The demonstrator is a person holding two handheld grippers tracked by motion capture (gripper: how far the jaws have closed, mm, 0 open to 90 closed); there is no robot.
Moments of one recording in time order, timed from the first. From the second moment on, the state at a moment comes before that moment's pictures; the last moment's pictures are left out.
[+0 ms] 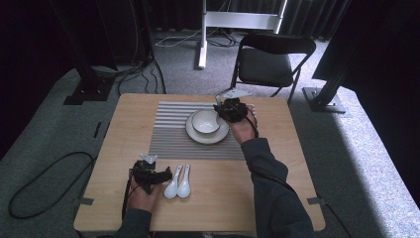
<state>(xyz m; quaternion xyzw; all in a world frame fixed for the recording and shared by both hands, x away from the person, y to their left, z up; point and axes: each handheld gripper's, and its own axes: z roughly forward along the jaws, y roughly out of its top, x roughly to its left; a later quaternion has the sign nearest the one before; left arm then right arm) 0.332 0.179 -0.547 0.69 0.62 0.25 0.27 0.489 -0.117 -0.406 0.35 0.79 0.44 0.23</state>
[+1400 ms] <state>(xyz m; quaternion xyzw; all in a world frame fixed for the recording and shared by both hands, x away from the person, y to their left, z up) 0.332 0.179 -0.546 0.69 0.62 0.25 0.27 0.507 -0.074 -0.447 0.33 0.83 0.39 0.21</state>
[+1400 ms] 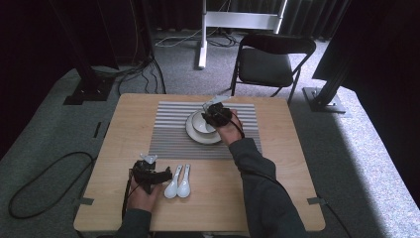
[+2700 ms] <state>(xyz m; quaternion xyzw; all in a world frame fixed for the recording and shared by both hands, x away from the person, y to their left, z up) 0.332 0.180 -0.546 0.69 0.62 0.25 0.27 0.517 -0.044 -0.471 0.35 0.84 0.36 0.19</state>
